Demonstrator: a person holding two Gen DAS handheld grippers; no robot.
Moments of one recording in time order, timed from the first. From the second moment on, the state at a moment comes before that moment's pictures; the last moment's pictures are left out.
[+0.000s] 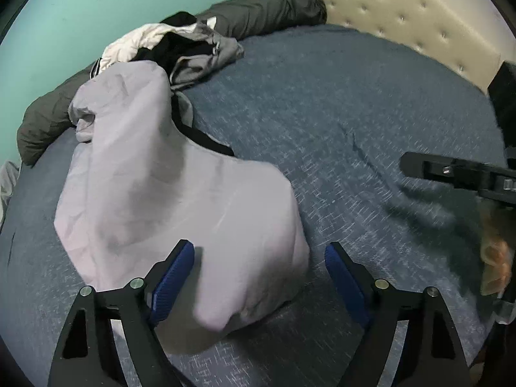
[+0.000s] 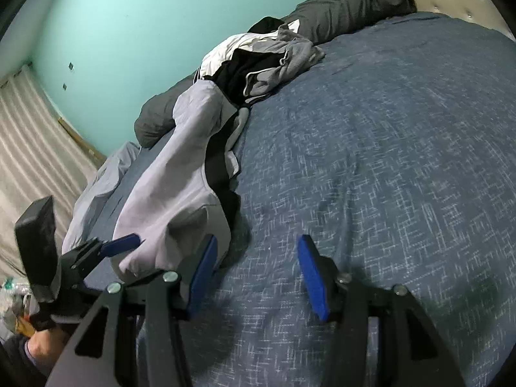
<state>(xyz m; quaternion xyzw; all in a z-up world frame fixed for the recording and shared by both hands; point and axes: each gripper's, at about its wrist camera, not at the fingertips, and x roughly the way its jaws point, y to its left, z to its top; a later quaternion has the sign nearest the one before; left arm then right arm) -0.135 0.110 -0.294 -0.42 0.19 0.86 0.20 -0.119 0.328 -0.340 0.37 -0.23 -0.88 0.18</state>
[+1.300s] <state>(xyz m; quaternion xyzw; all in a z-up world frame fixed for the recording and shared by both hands) -0.149 -0.023 -0.268 -0.42 0.14 0.88 0.15 -0.128 0.318 -0.361 0.42 -0.24 -0.86 0.18</state>
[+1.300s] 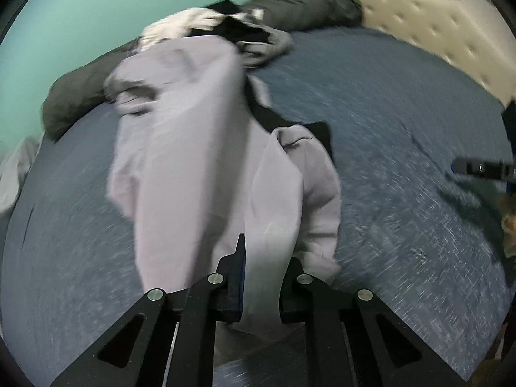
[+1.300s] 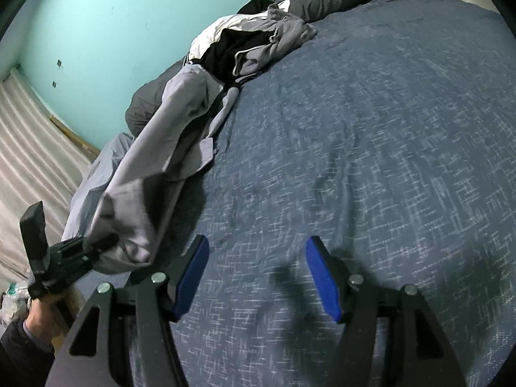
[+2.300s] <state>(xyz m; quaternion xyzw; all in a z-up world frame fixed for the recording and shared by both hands) -0.144 -0.105 -0.259 -0.42 0.06 0.89 0.15 -0.365 0.152 -0.324 0.46 -0.18 -0.83 0.27</state>
